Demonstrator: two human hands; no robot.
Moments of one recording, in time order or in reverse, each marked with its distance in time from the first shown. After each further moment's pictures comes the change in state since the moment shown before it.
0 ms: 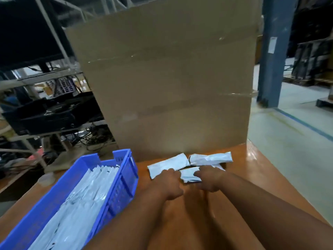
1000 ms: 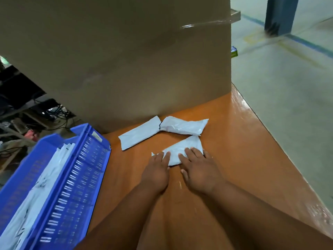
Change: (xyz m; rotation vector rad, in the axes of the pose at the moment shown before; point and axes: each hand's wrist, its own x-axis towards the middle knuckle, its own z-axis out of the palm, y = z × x) left_hand 0.081 0.058 0.166 -0.018 0.015 -0.064; right_hand -0.027 0.077 0.155 0.265 0.311 -0.054
